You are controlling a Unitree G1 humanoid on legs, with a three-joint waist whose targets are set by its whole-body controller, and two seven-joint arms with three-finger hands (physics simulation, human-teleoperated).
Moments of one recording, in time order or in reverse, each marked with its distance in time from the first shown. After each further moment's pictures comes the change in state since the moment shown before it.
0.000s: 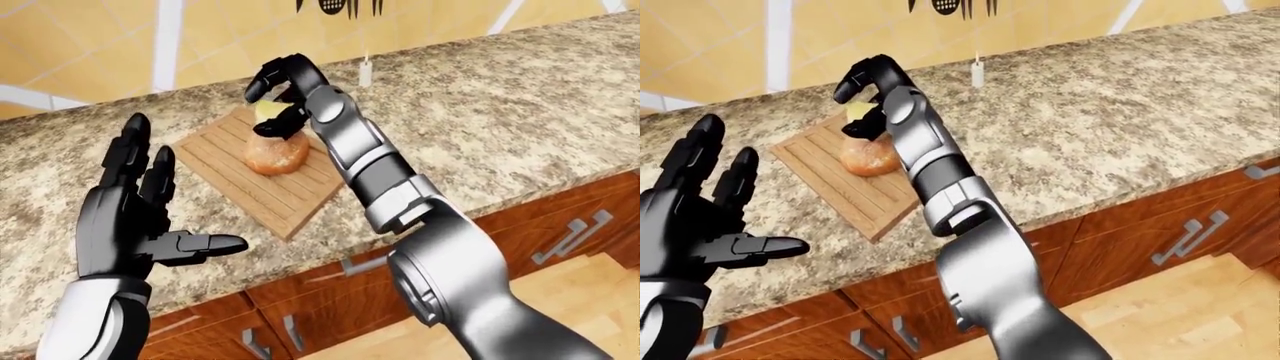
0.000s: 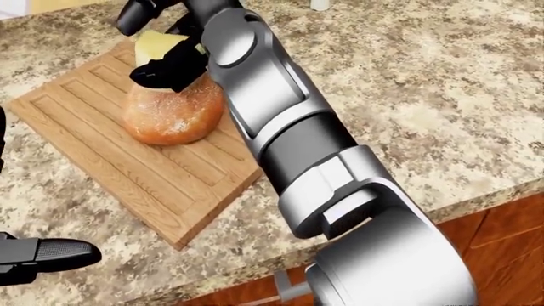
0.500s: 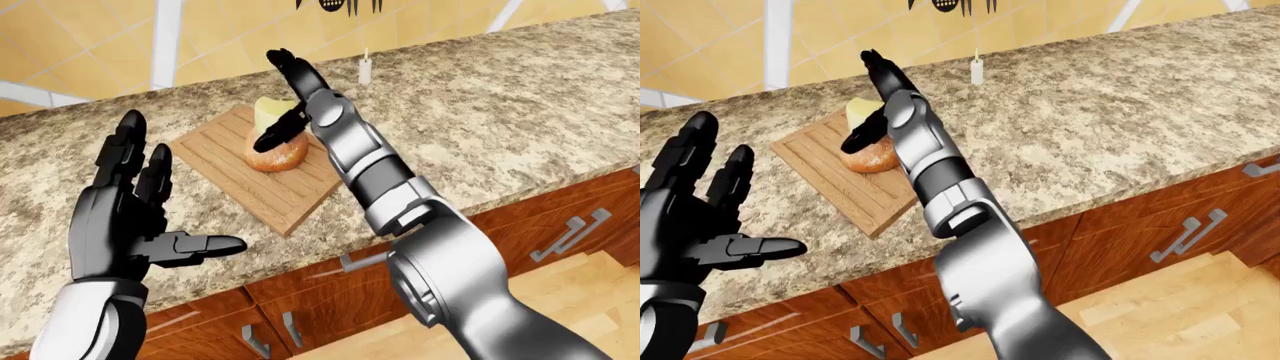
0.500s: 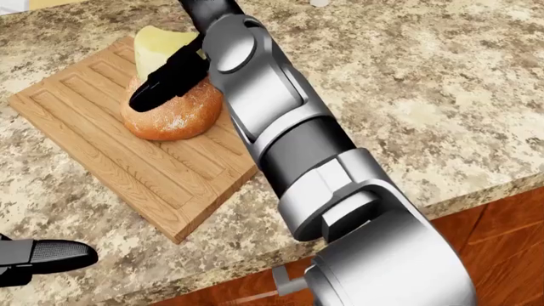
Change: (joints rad) left arm -0.007 -0.001 0.014 -0.027 -0.002 0.019 -0.004; right arm 0.006 0.003 0.000 0.019 -0.019 -0.015 -0.007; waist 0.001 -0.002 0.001
